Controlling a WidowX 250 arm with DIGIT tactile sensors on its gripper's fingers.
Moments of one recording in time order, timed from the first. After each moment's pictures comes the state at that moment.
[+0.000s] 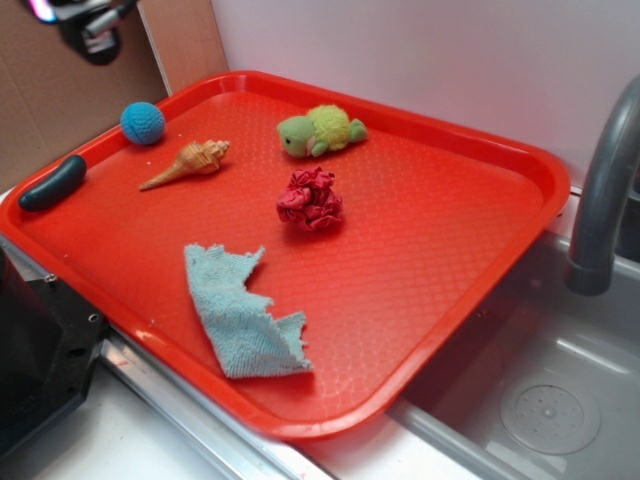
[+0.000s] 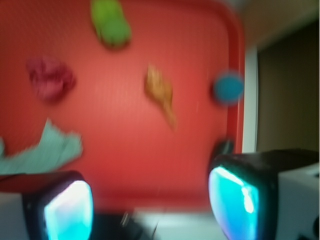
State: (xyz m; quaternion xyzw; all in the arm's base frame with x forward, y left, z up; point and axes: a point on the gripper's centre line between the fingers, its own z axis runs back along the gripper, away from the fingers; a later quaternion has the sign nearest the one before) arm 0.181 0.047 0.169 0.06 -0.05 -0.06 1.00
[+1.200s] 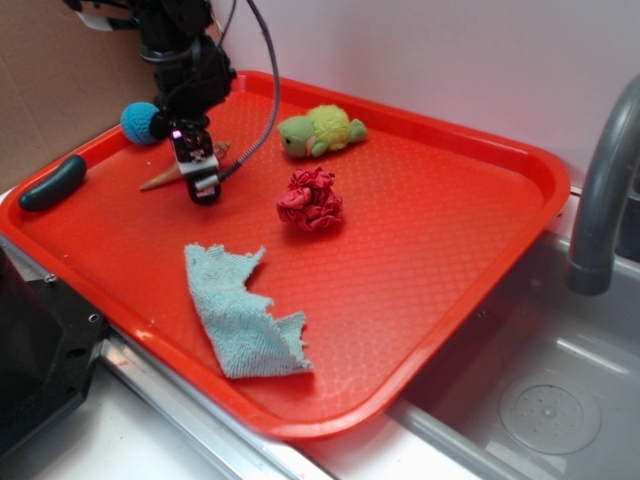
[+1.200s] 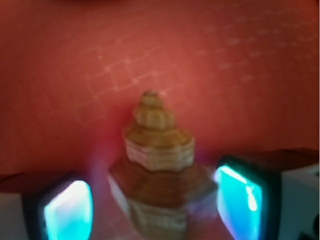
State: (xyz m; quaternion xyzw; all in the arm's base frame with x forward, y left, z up) arm 0.233 0.062 0.020 0.03 0.02 -0.21 0.98
